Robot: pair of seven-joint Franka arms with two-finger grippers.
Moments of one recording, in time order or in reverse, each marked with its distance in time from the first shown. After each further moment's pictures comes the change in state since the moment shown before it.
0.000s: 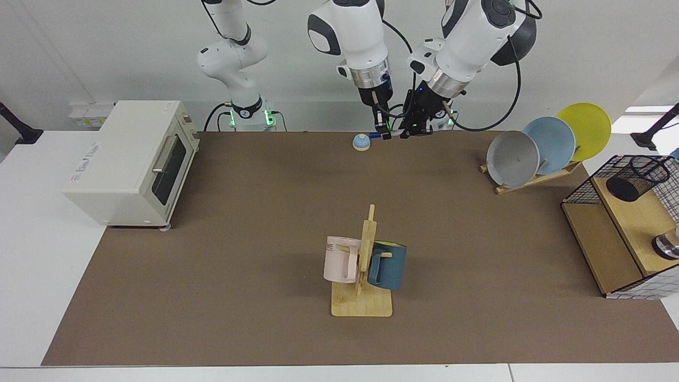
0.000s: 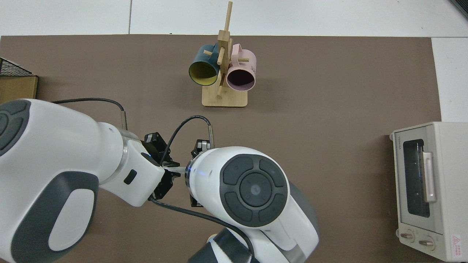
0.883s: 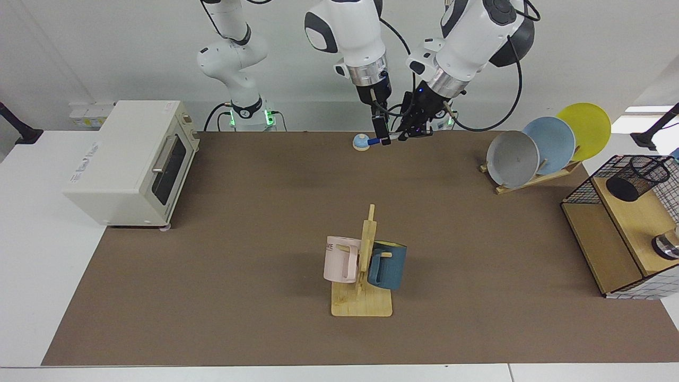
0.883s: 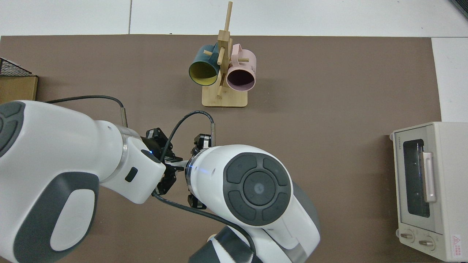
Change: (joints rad) left arm -0.002 0.000 -0.001 -0.006 -0.013 0.047 -0.071; right arm -0.016 -0.012 0.003 0.006 0.003 0.002 -0.057
